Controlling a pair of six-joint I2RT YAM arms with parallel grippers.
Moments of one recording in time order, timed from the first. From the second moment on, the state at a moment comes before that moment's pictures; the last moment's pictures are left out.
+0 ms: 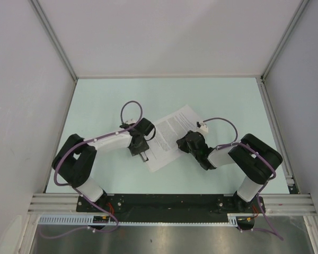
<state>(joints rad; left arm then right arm) -0.67 1.62 0.93 -0.63 -0.32 -1.08 0.76 1.69 0.53 0.63 0.30 1.02</state>
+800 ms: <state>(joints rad) -0.67 1.63 0.92 -0.62 -0.32 -1.08 0.77 1.72 0.53 0.66 0.29 1.03</state>
